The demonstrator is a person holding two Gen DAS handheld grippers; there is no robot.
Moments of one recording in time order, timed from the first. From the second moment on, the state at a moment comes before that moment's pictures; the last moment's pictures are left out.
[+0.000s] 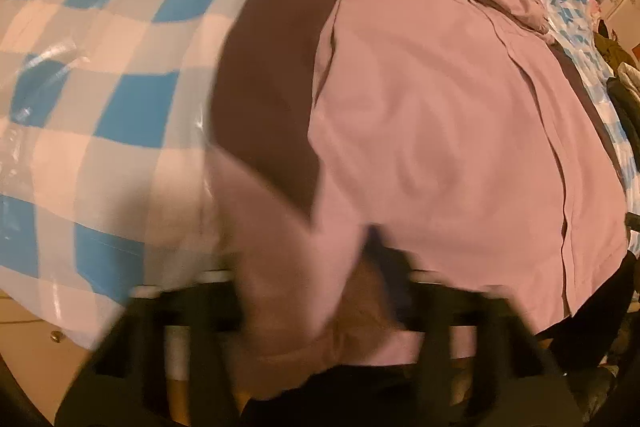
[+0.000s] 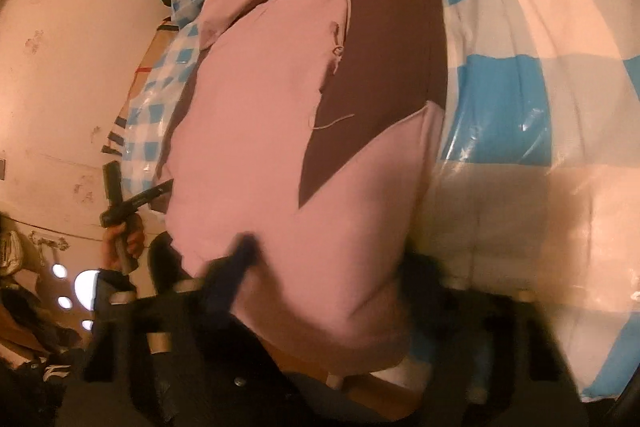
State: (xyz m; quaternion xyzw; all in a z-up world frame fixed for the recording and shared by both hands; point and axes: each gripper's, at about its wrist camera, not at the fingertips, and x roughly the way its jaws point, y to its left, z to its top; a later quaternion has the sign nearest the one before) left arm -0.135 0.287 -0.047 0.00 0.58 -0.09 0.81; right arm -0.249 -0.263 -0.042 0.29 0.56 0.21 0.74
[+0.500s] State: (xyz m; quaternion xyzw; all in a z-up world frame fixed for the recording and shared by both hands) left arm -0.204 0.259 0.058 -0.07 0.52 -0.21 0.82; right arm -0.287 -0.300 0.042 0.34 0.41 0.28 0.80
